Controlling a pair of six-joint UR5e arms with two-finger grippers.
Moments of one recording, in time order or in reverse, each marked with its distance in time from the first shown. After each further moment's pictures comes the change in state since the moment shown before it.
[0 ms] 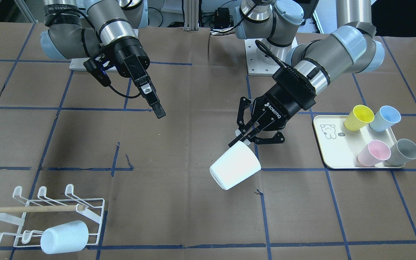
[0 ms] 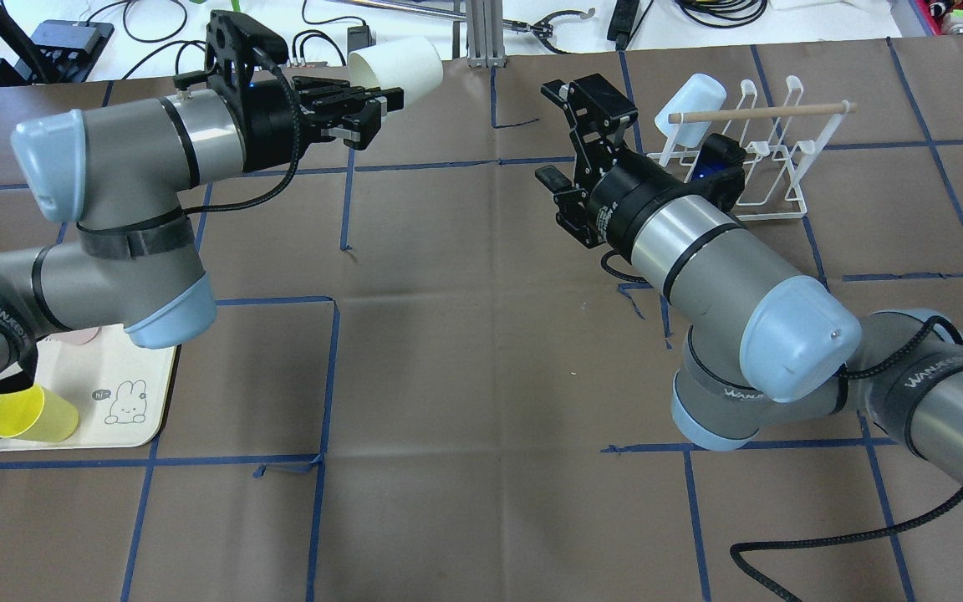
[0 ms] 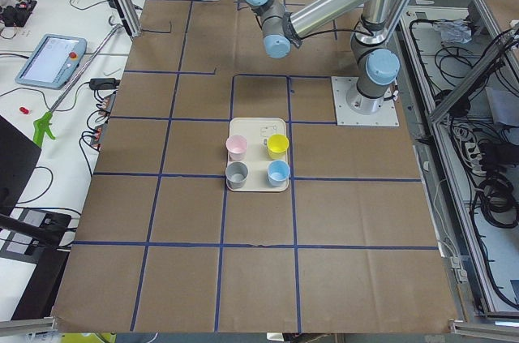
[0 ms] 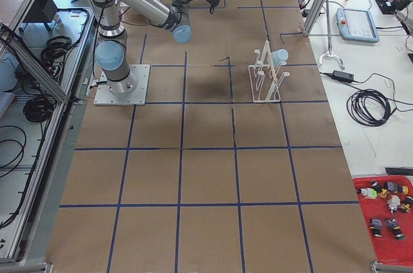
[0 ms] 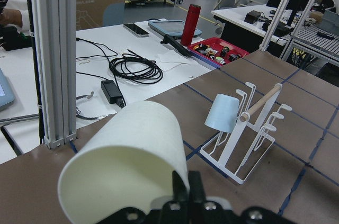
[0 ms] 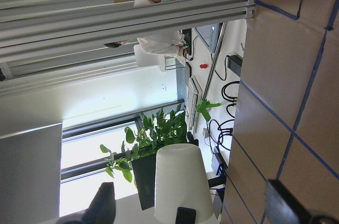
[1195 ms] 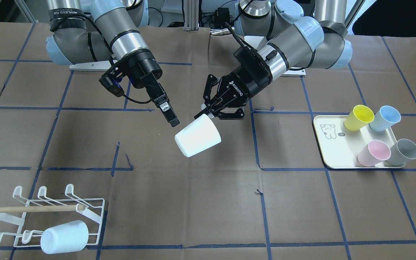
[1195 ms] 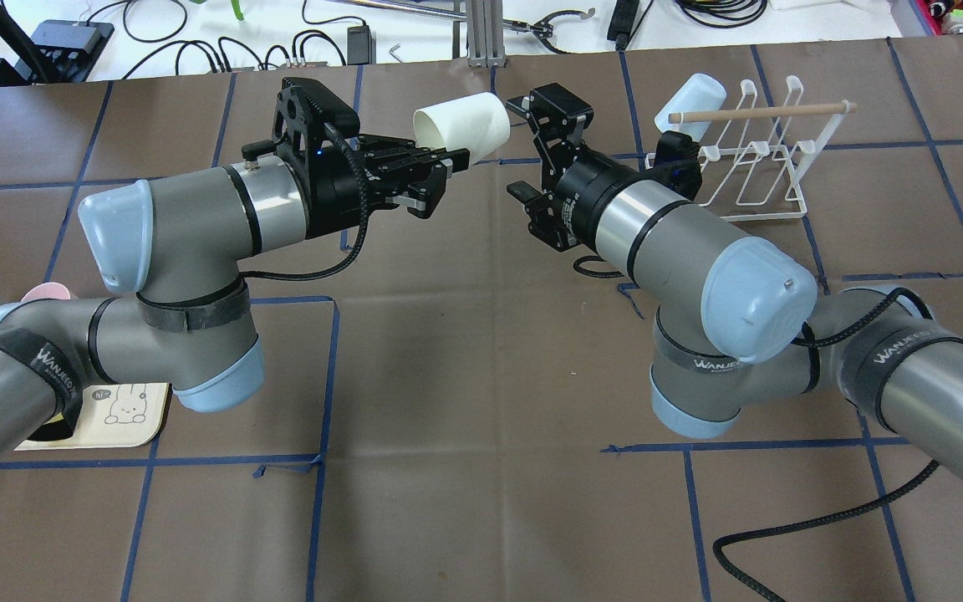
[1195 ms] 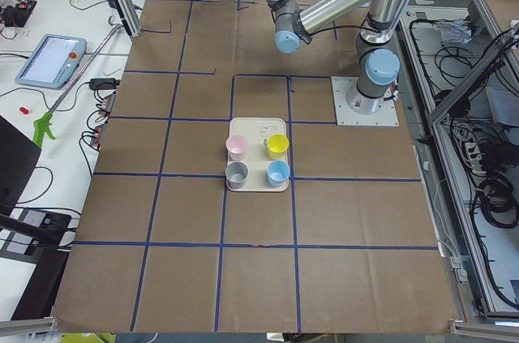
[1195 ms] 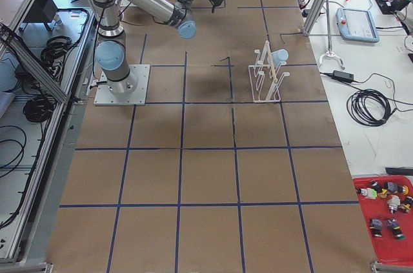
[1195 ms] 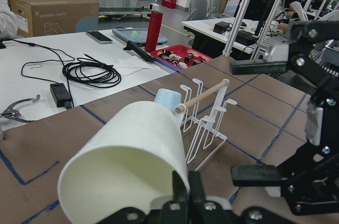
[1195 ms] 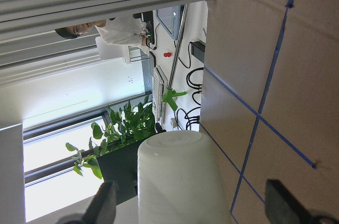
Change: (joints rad) left arm -0.104 0.046 -0.096 0.066 0.017 -0.045; right arm 0.061 0.056 -0.076 0.155 0.000 0.002
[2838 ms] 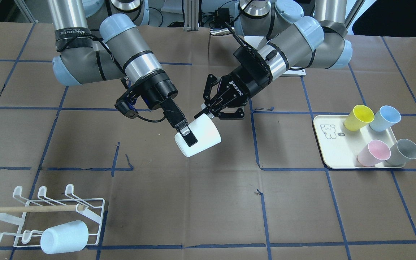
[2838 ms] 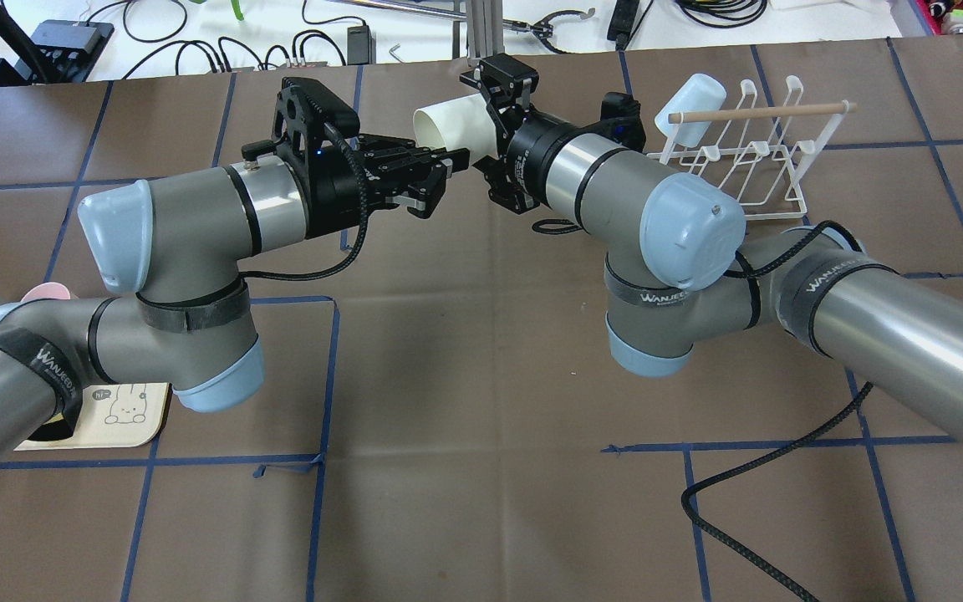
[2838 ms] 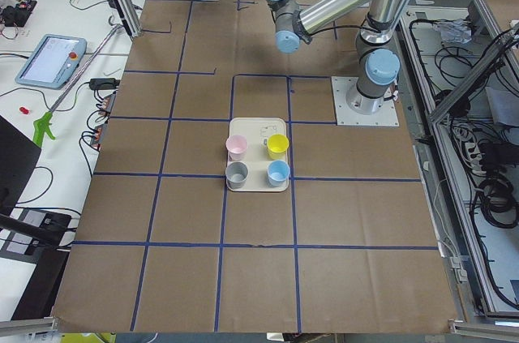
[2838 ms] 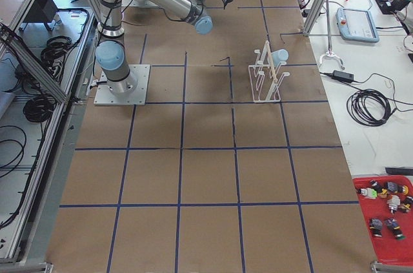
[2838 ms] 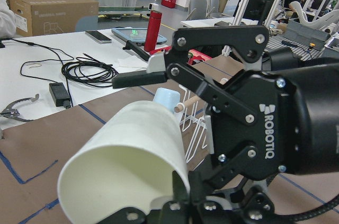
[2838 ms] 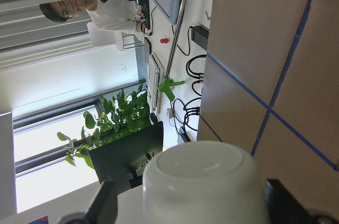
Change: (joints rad) left arm 0.000 0.000 0.001 0.000 0.000 0.000; right arm 0.037 0.131 -0.163 0.045 0.006 0.001
